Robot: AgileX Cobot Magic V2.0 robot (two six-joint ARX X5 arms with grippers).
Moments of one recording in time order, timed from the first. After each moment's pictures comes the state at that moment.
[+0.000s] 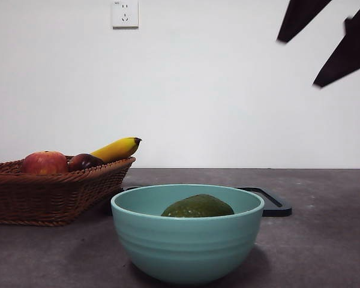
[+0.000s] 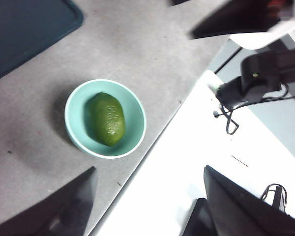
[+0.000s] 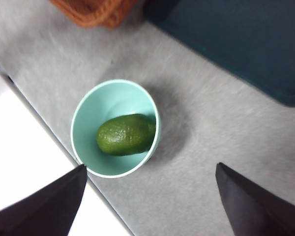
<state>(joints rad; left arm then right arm) -0.45 0.98 1.13 -1.09 0.70 0.11 0.47 1.10 1.01 -0.91 -0.47 0.00</state>
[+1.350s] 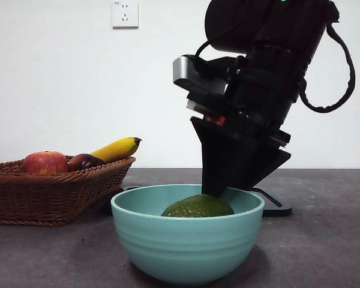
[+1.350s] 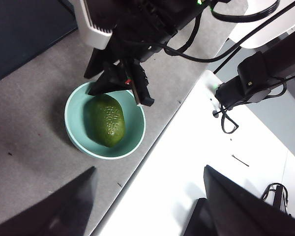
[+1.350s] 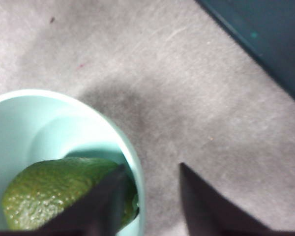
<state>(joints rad) -0.45 0.98 1.13 -1.09 0.70 0.12 0.72 1.60 1.01 -0.59 -0.23 0.02</state>
